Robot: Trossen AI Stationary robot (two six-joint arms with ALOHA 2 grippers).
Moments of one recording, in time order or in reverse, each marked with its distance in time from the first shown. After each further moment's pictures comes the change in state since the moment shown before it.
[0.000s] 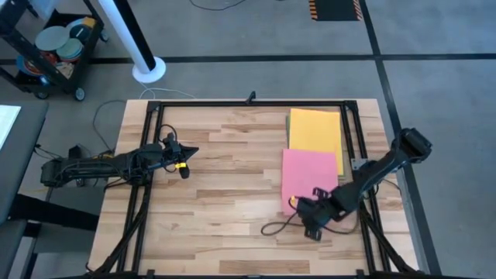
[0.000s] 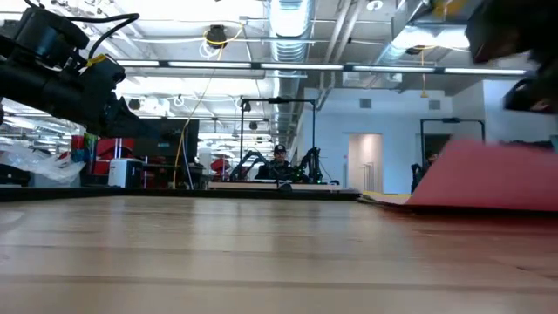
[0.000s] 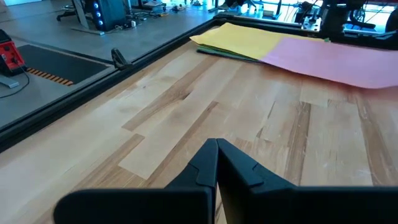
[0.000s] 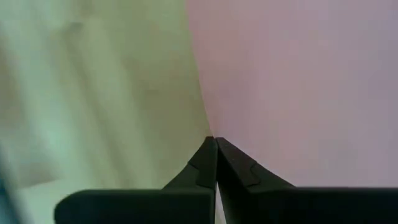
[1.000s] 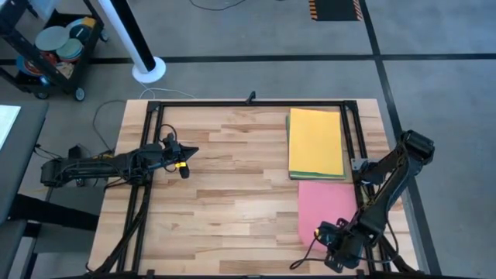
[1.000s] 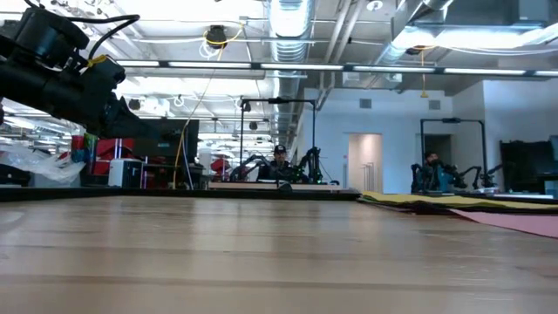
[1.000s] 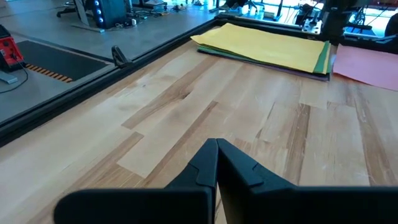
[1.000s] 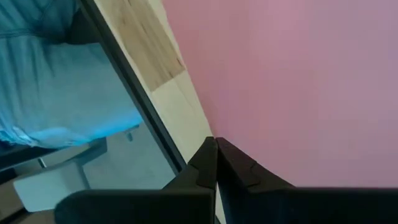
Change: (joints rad) left arm 0.000 0.000 0.000 -0.002 -0.001 -0.023; right arm 0.345 0.000 0.031 0.104 -0.066 0.557
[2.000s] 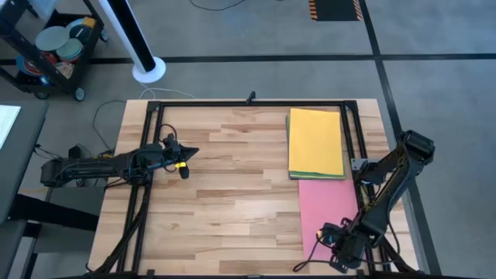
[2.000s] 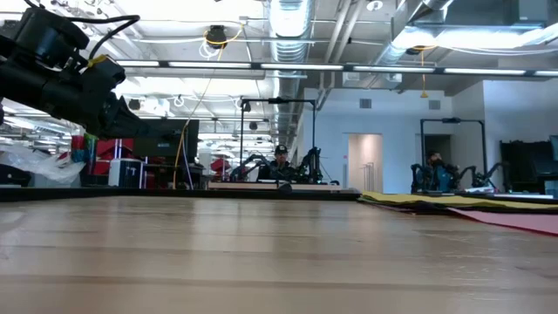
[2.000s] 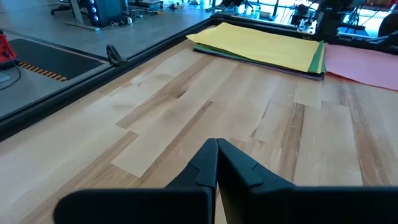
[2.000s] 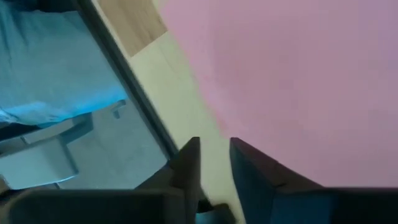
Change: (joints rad) left arm 0.000 0.000 0.000 0.000 0.018 -0.016; right arm 0.007 0.000 -0.001 -0.063 -0.081 -0.011
